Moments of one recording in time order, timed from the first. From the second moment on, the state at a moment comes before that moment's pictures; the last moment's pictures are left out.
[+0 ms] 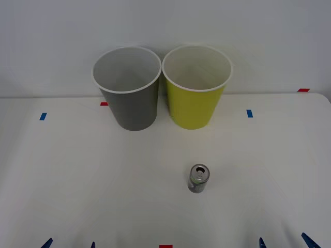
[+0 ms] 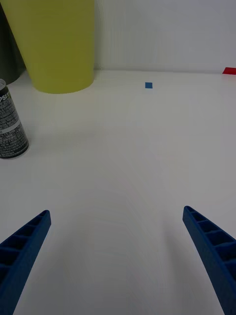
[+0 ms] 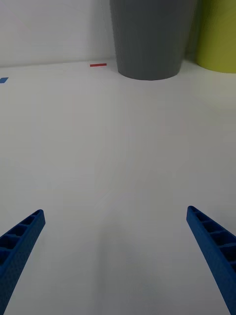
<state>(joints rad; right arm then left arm) 1.07 -0.37 0.21 -2.04 -0.03 -0.44 1.46 0.99 0.38 -0.34 -1.89 0.29 -0.52 -1.74</state>
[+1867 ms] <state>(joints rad) 1.07 -0.37 0.21 -2.04 -0.03 -0.44 1.46 0.99 0.38 -0.34 -1.89 0.29 -0.52 -1.74</state>
